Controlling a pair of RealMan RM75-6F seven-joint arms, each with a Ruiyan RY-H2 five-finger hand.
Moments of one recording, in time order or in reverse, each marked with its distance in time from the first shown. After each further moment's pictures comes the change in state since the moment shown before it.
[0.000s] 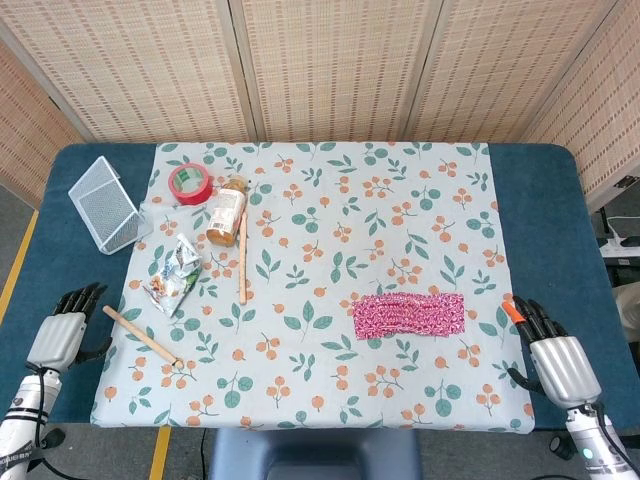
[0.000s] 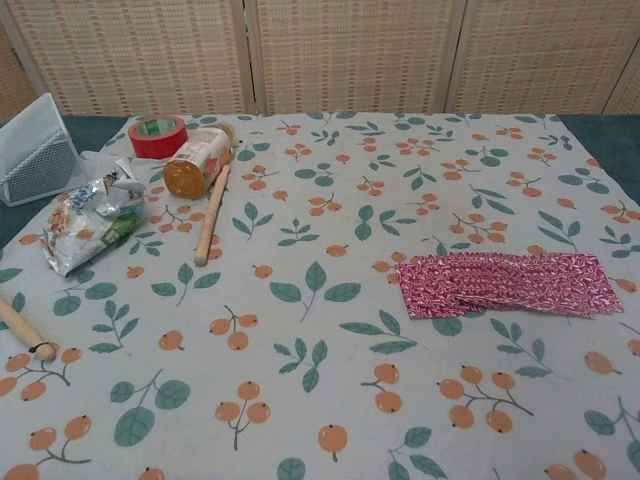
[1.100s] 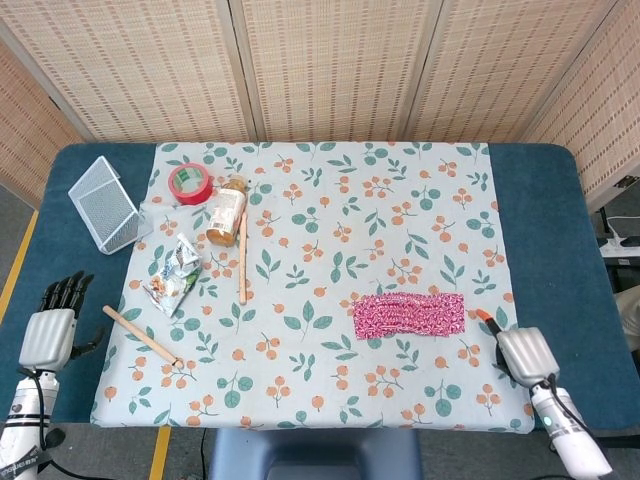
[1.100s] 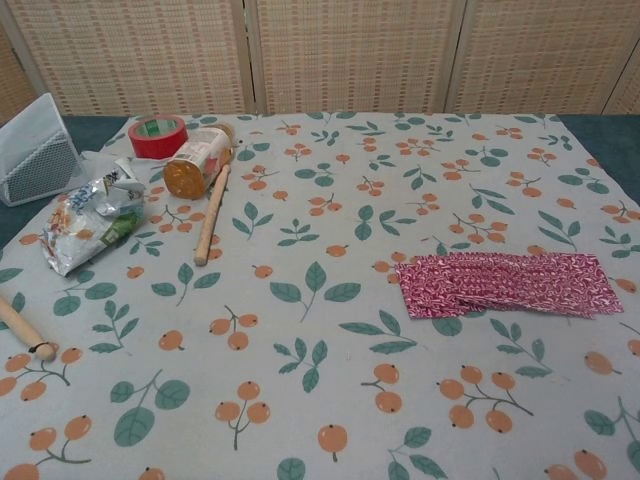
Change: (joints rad) left arm 0.049 -0.060 -0.048 0.014 0.022 0.162 0.065; right arm 0.126 -0.127 0.042 0.089 0.211 -0.323 -0.166
